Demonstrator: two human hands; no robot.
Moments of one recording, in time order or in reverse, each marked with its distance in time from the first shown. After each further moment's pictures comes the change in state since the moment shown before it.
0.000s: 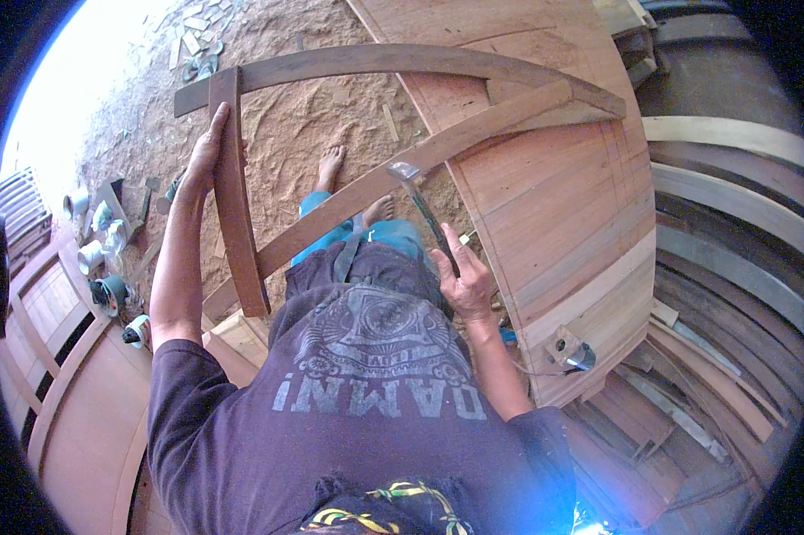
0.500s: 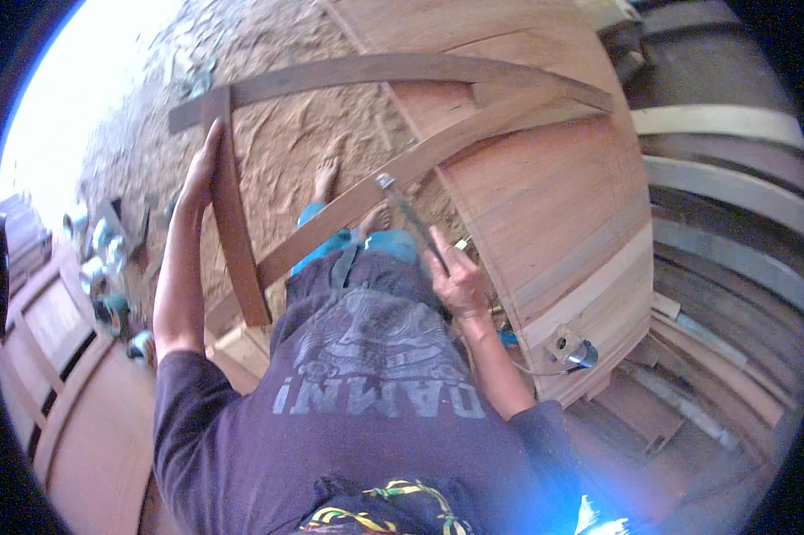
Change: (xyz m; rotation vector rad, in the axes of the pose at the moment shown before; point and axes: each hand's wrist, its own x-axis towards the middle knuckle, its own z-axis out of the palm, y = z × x) left_hand -0.009 0.001 -0.002 0.013 0.006 0.010; right_hand -0.009 0.003 0.011 -0.083 -0.032 0.036
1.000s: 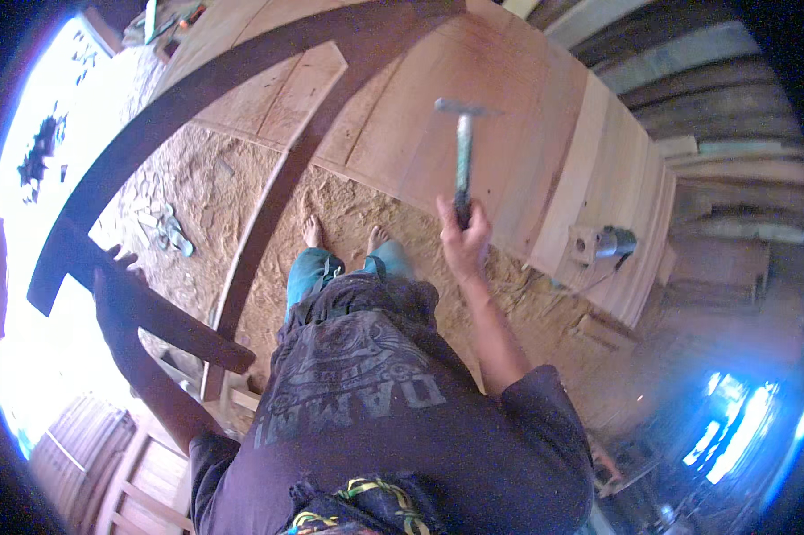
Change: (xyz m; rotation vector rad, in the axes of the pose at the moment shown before) left_hand -0.109 0.157 -0.024 0.055 -0.432 0.560; right_hand -0.028 0.023 -0.018 0.515 0.854 0.640
